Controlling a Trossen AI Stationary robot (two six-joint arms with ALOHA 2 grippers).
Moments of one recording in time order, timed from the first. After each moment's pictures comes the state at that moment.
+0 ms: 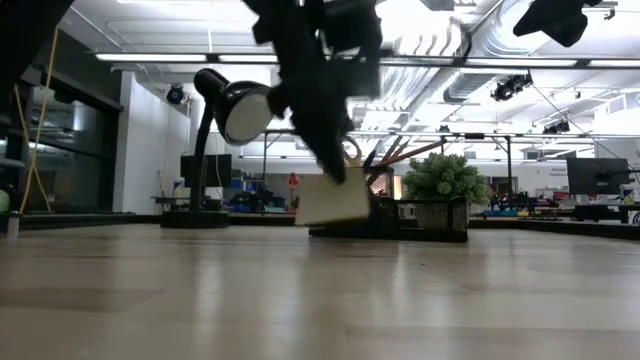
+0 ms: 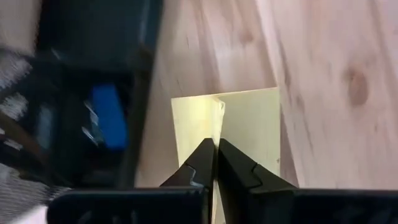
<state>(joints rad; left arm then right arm) 0.18 2.04 1.58 -0.77 0.05 0.31 0.14 0.67 0.97 -0.95 0.34 0.49</state>
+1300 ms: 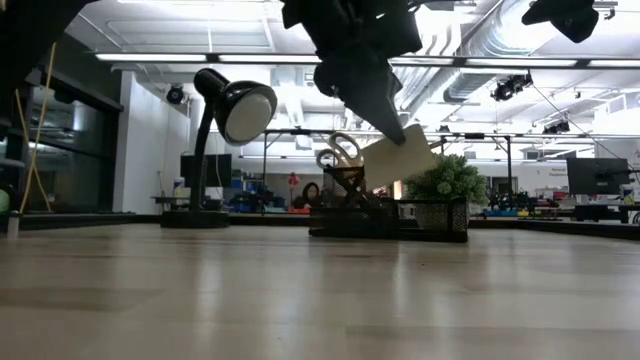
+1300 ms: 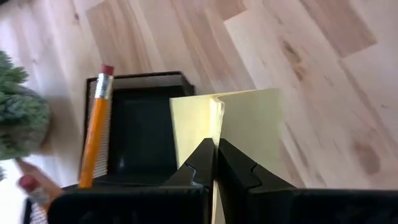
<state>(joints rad) 0.16 2.11 1.83 -0.73 0.06 0.49 0.14 0.58 0.97 -0.96 0.37 0.49</state>
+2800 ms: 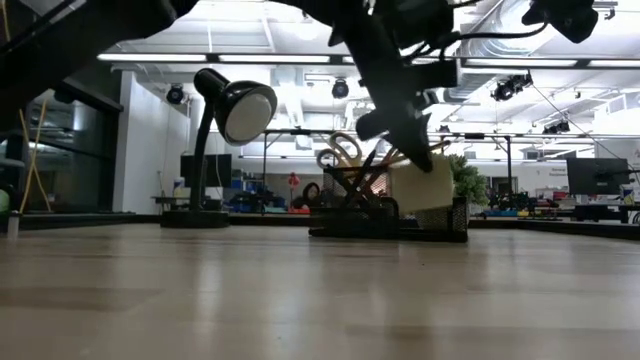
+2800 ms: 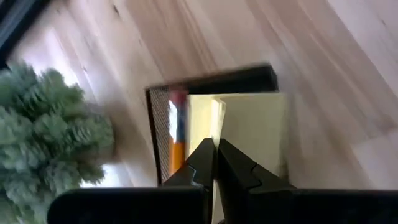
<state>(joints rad) 0.18 2.42 2.26 -0.91 -0.14 0.71 0.14 0.58 0.97 -0.96 0.36 0.50</state>
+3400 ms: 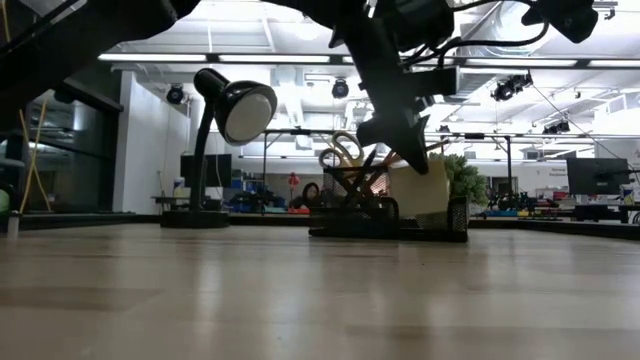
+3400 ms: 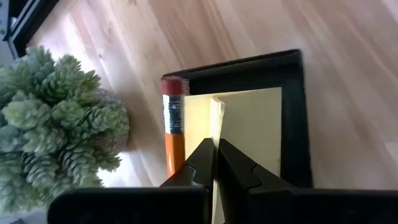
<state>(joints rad) 0.18 2.42 2.26 -0.88 -0.22 0.71 0.14 0.58 0.97 -0.96 0.36 0.50</state>
